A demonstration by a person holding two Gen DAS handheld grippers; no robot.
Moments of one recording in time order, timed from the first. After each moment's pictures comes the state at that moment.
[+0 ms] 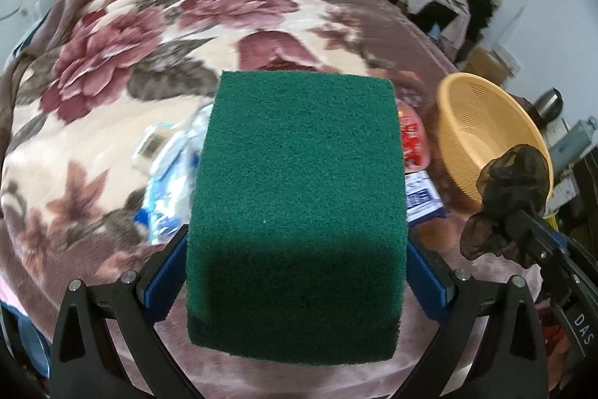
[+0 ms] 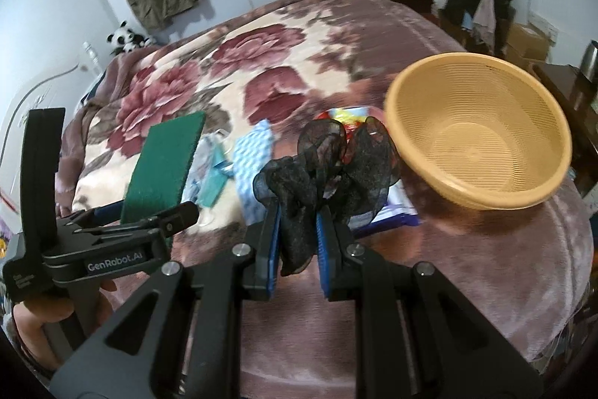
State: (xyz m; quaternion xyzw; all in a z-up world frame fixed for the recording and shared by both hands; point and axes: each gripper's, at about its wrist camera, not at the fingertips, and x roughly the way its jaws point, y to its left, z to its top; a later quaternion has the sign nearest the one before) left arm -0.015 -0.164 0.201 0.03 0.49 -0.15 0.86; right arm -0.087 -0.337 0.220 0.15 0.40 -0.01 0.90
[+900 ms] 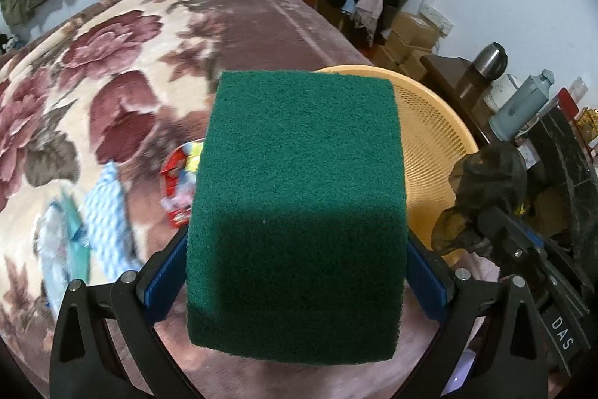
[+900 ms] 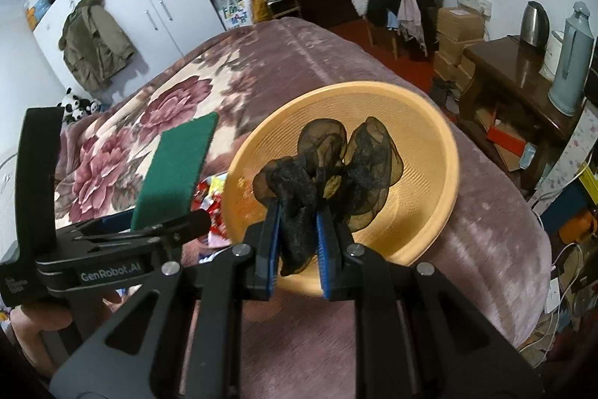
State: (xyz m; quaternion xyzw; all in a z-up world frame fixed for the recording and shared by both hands) left arm 0.023 -0.390 0.217 0.07 0.50 -0.28 0.81; right arm -0.088 -0.503 0.231 0.21 0.37 -0.12 0.90
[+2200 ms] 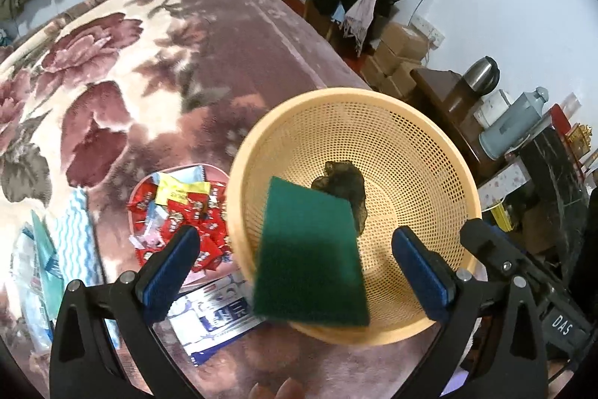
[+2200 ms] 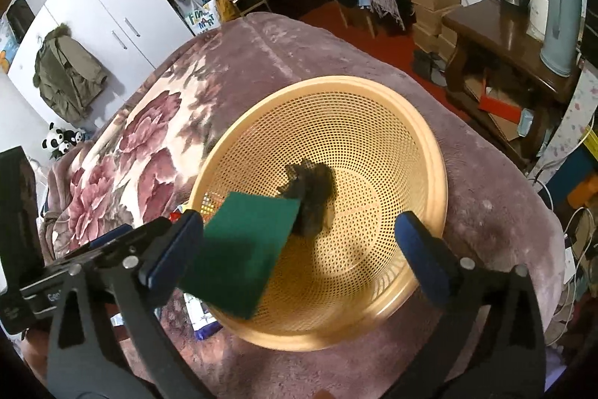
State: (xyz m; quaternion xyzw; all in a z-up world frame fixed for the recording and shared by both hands) left arm 0.055 -0.413 0.211 0.05 0.49 -0.30 0.82; right arm -0.068 -0.560 0.210 0.28 0.38 -0.14 0.87
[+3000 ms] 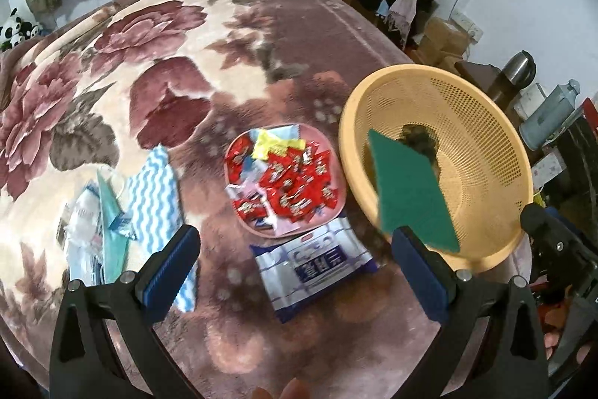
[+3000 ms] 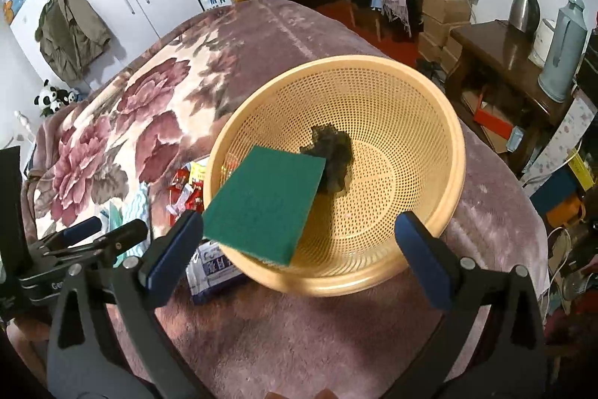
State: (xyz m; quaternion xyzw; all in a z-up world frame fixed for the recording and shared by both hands) left arm 0.041 -0.318 0.198 0.08 0.50 -0.23 0.83; right arm -0.077 -0.496 0.217 0.20 0.42 -0.15 0.87
